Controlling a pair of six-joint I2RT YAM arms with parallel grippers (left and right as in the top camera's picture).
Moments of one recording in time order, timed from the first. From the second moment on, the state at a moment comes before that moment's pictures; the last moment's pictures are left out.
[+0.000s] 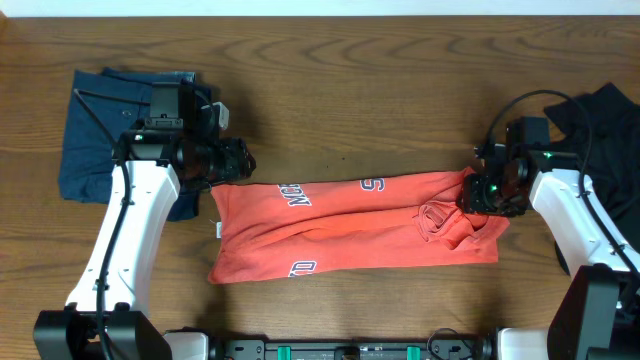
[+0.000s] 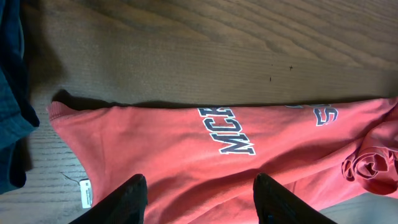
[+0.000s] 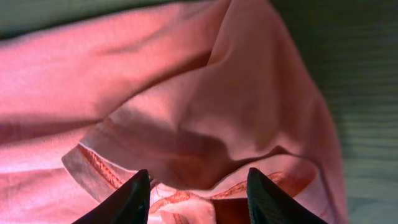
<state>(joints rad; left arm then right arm) -0.02 1.48 1.18 -0.93 0.36 -0.22 -0.07 1.56 0.95 -0.84 -0.19 0.01</state>
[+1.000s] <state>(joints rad) -0.02 1.48 1.18 -0.92 0.36 -0.20 0.11 1.56 1.00 -0.81 -0.45 0.03</state>
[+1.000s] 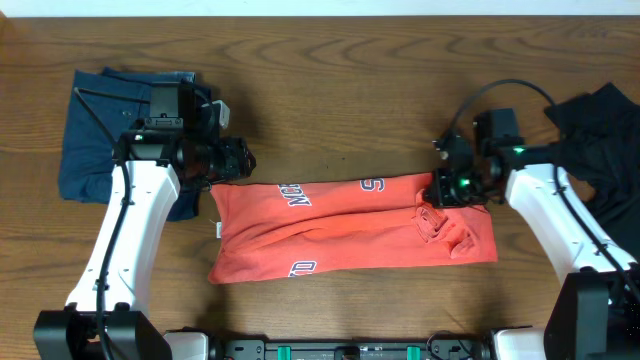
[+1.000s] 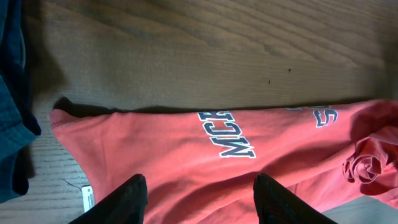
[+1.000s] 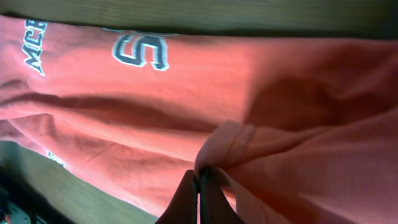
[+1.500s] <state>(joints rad) -0.02 1.48 1.18 -0.91 0.36 -0.20 0.15 1.54 1.05 -0.83 -0.38 0.10</state>
